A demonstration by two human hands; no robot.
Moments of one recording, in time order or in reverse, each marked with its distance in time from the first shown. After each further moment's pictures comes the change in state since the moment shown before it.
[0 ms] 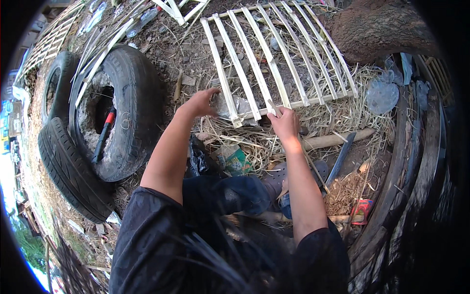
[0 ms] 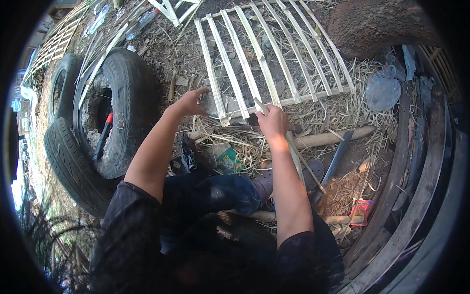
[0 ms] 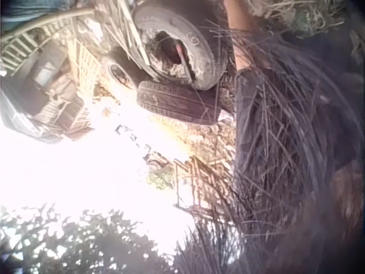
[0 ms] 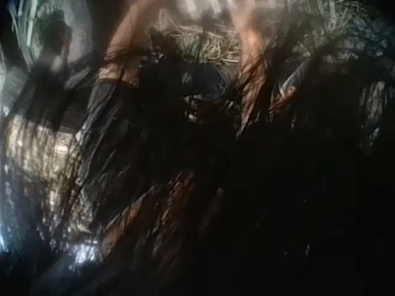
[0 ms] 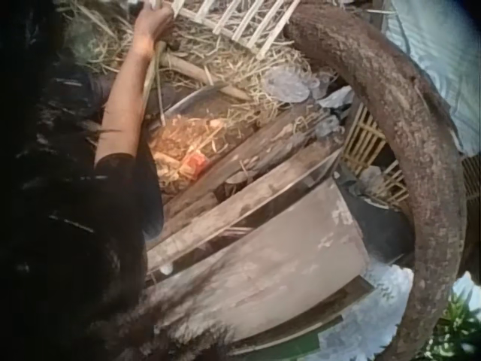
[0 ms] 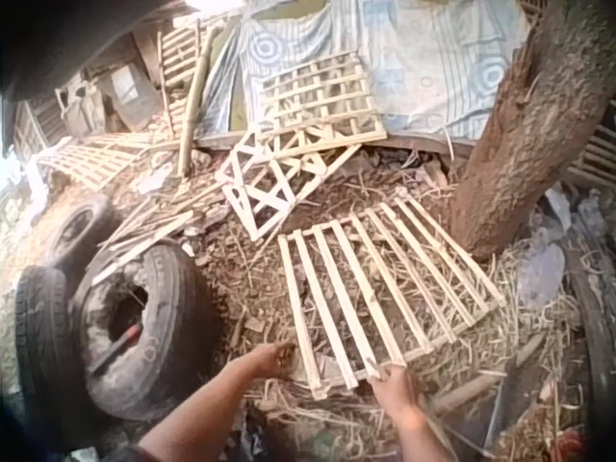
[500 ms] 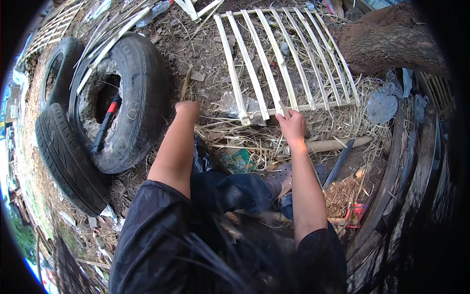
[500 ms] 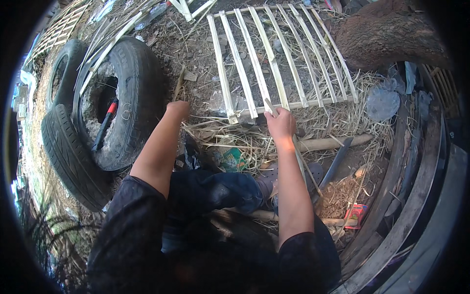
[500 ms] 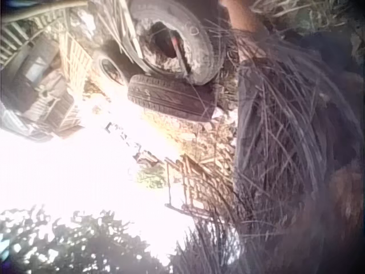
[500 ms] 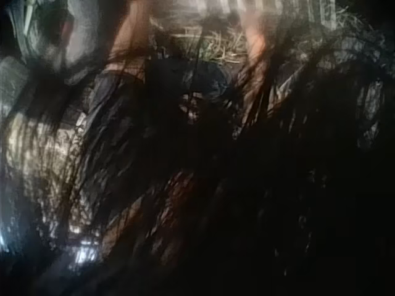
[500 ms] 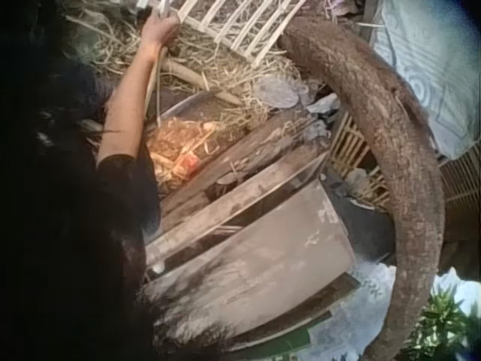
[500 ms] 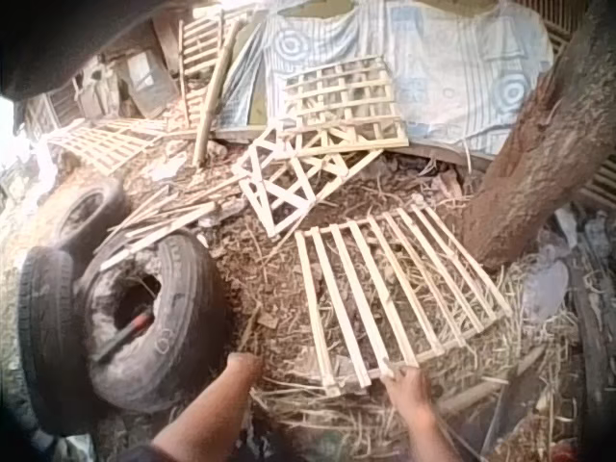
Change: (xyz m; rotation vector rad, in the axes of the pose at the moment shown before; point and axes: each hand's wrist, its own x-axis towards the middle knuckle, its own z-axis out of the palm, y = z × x) left_hand -0.036 -0.033 0.001 0.475 -0.317 -0.560; right_hand -0.009 -0.011 -0.001 -0.042 -0.038 0.030
